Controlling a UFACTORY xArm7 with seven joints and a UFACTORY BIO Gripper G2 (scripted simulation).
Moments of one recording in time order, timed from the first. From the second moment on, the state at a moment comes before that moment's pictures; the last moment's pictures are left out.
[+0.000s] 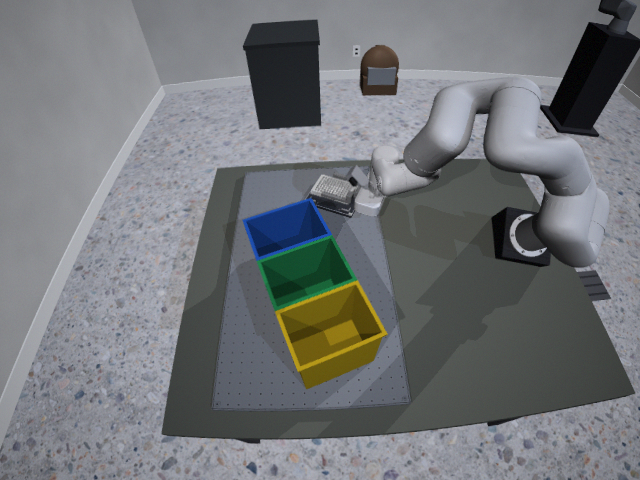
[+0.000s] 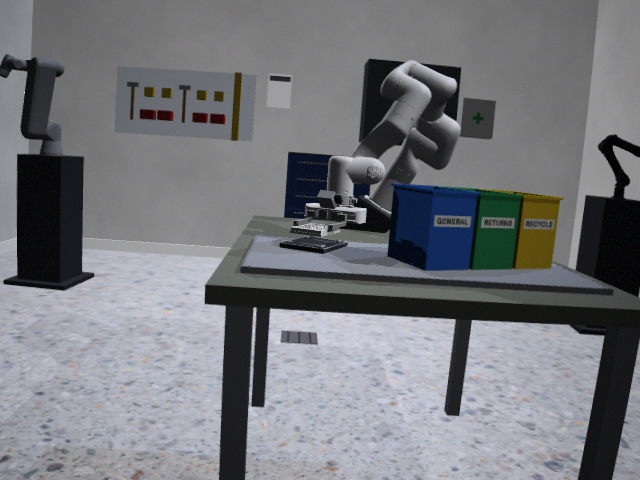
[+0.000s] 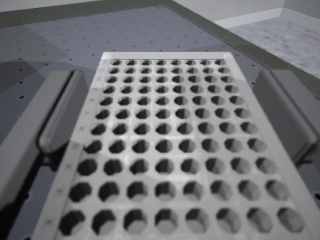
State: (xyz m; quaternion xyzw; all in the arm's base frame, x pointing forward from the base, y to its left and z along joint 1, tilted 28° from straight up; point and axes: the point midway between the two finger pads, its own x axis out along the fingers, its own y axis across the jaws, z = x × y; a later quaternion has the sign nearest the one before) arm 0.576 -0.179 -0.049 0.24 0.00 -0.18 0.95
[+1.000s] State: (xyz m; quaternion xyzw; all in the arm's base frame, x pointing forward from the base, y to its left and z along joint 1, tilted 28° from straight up) arm 0.572 -0.199 -0.011 0.24 0.00 -0.18 0.95
